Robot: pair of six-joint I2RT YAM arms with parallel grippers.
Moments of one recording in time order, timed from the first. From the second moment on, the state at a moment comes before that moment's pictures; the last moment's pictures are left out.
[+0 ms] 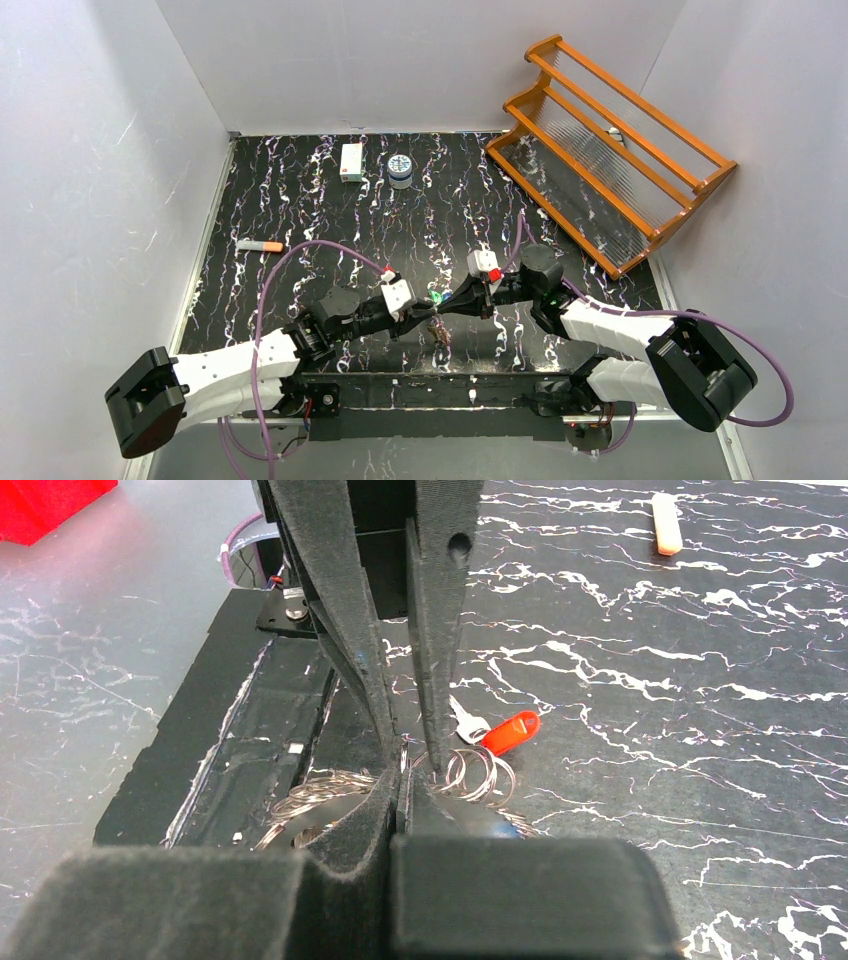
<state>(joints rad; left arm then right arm) -0.99 0.91 0.29 0.47 0.25 0.07 0.71 1.20 0.38 0.73 -1.04 -0.10</state>
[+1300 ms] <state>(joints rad) -0.99 0.83 0.29 0.41 0.19 0.53 0.71 1.02 0.36 0.58 -0.78 -0.21</state>
